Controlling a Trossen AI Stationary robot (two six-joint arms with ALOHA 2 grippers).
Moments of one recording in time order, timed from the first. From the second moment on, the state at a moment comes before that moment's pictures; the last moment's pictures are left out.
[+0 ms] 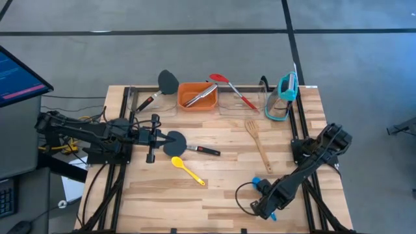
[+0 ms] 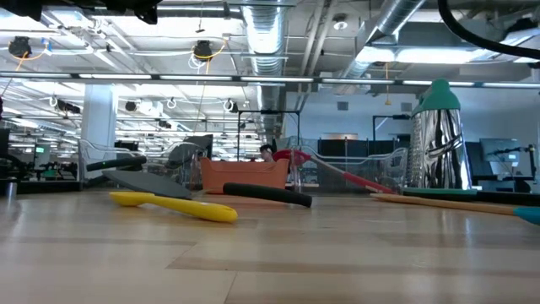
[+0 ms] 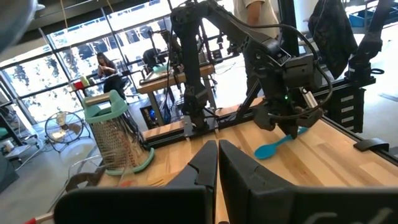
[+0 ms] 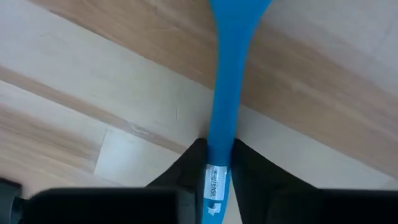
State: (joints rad) left arm -0.16 0.69 0.45 0.25 -0.11 0.29; right arm 0.81 1.78 0.99 -0.64 -0.14 1.91
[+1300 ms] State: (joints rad) left arm -0.16 0.69 0.45 0.27 -0.11 0.31; right arm 0.25 1.62 1.37 -1.27 0.55 0.88
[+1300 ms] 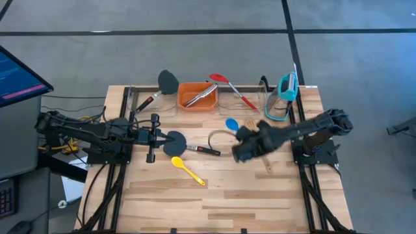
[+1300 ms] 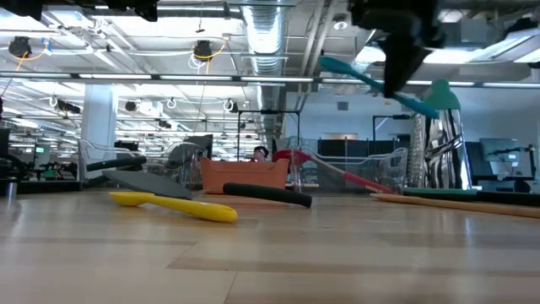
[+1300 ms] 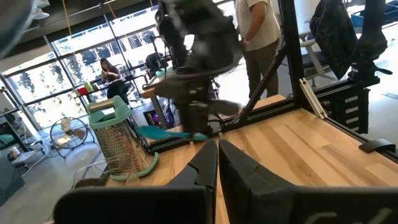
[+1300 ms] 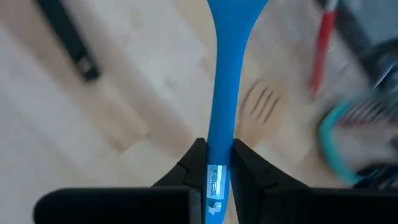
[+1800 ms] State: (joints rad) left arm -0.16 0.69 0.45 0.27 -0.11 0.31; right arm -0.21 1.62 1.39 -0.95 0.57 0.15
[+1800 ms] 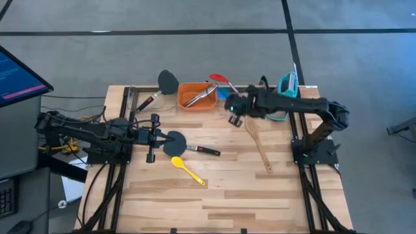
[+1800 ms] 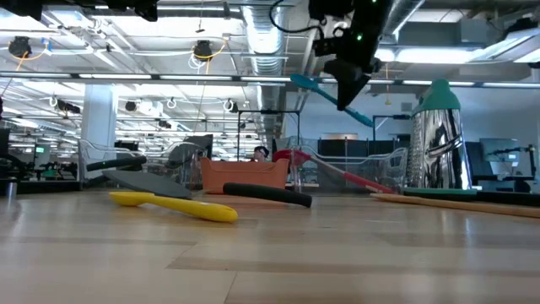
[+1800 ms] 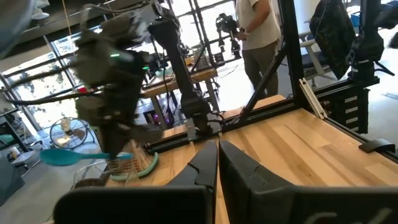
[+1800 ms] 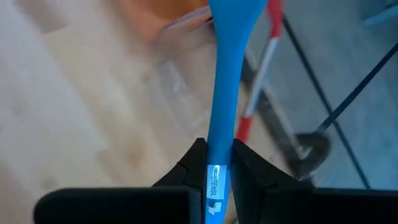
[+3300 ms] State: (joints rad) left arm -0.16 0.69 0.45 0.27 -0.11 0.31; right arm -0.62 1.62 0.98 -0.34 0.18 -0.14
